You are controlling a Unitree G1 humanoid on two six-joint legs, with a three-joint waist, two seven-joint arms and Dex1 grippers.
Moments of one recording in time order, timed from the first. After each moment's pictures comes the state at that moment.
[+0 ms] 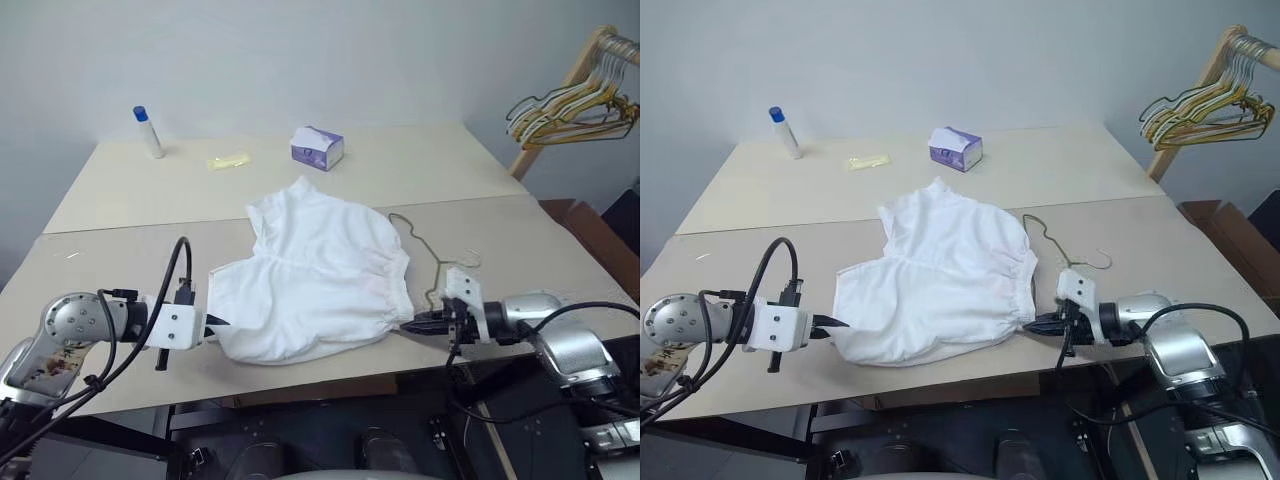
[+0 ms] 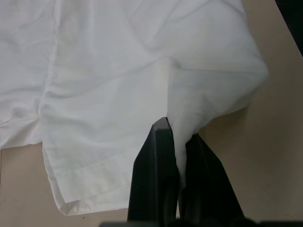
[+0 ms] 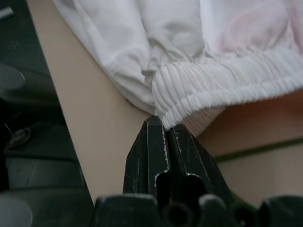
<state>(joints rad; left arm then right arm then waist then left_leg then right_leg) -0.07 1.03 -0.04 -0.08 -0.09 -0.29 -1.18 -0.26 -0.76 0.16 0.08 0.25 0.34 1.21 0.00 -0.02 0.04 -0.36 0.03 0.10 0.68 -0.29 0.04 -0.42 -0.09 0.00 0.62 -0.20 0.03</state>
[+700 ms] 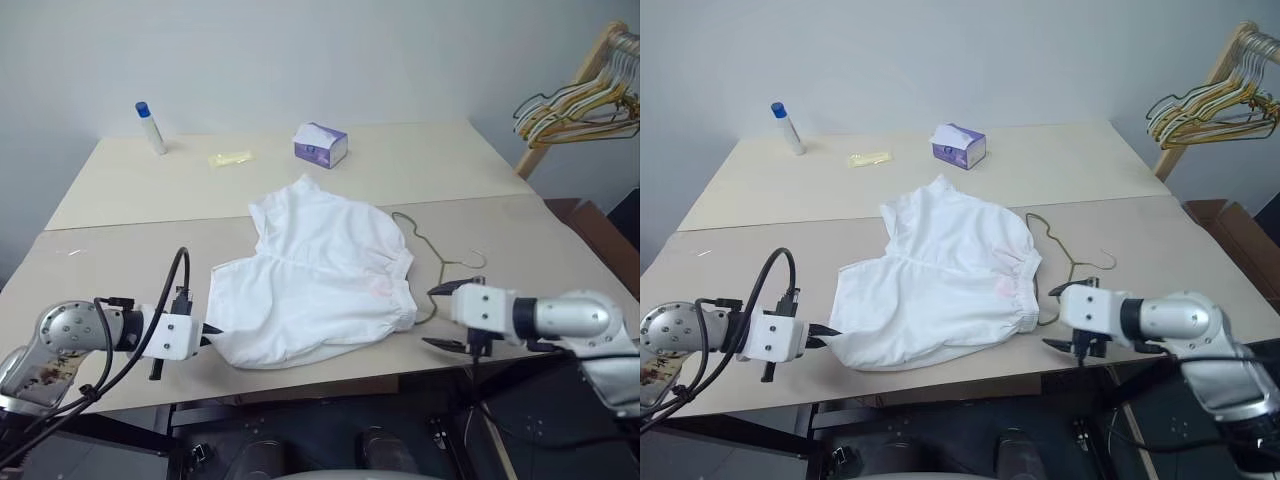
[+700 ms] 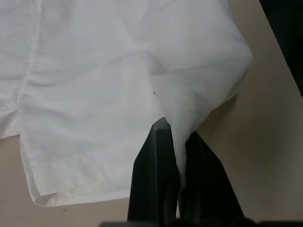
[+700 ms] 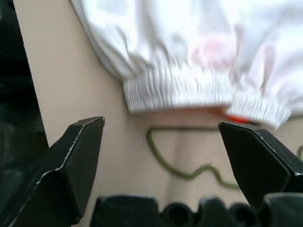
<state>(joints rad) -0.01 1.05 -0.02 -0.10 -0.10 -0.30 -1.19 -0.03 -0.93 0.05 -0.39 0.01 0.13 1.02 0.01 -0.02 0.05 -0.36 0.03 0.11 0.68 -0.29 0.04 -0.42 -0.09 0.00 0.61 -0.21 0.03</state>
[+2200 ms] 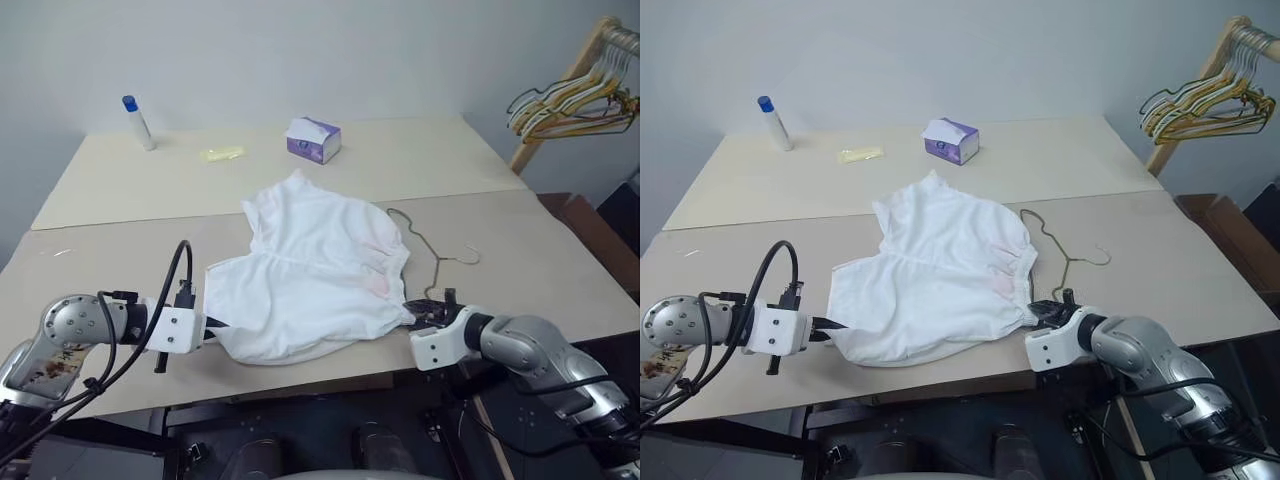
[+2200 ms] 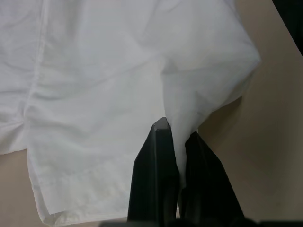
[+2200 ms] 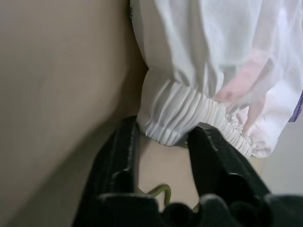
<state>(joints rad) -0.05 1.03 -0.03 -0.09 -0.09 -0.30 -1.19 -0.10 -0.87 0.26 -0.18 -0.58 -0.30 0.65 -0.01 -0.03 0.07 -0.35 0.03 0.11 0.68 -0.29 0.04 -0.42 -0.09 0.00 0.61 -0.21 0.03</state>
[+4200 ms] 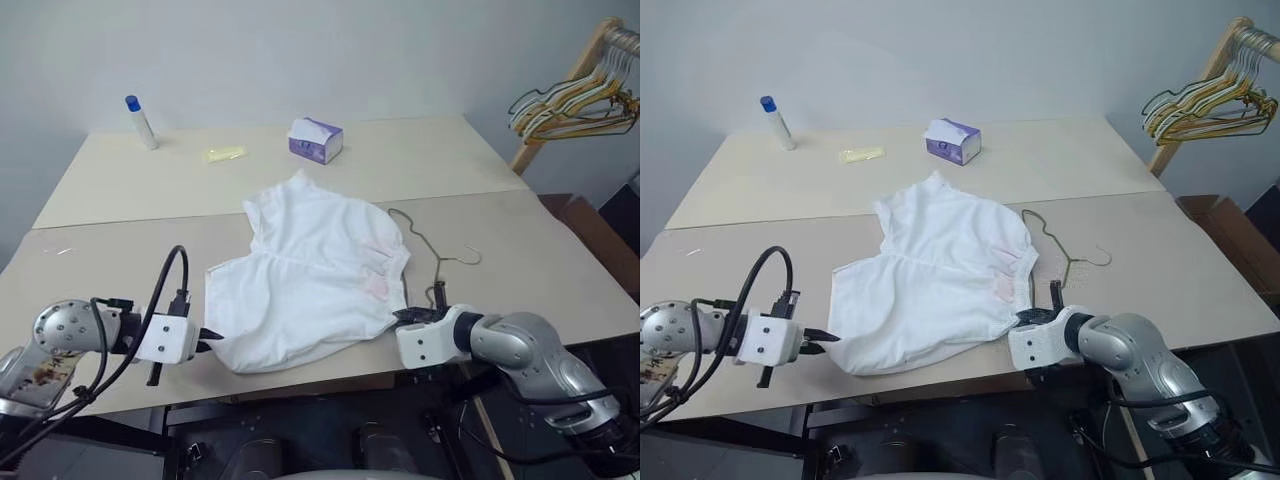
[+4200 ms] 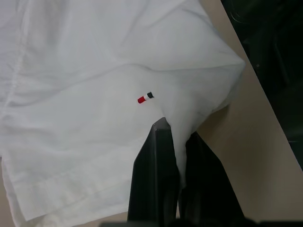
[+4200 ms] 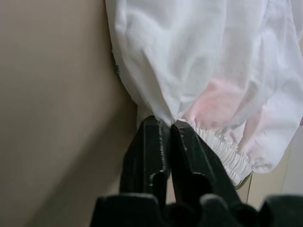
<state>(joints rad) 0.02 1.07 -0.01 -0.13 -0.17 -0.28 -1.24 -0.10 -0.84 0.27 -0.38 -0.50 -0.08 0.83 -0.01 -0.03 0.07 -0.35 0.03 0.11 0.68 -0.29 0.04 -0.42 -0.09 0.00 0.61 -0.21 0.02</state>
